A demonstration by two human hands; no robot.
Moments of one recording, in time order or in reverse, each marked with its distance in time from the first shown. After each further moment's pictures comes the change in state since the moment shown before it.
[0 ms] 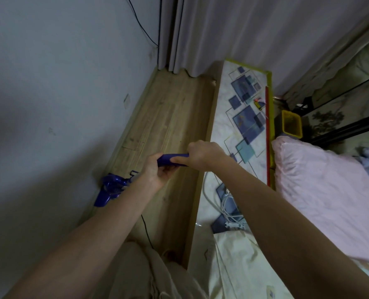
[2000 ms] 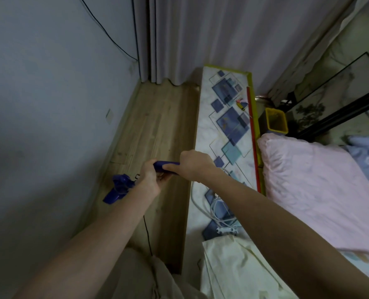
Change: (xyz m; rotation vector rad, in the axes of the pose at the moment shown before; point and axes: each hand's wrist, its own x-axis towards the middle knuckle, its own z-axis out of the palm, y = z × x) left_hand 0.018 -0.057 0.062 0.173 0.083 0.077; right_hand -0.031 0.062 0.014 0.180 0.057 0.119
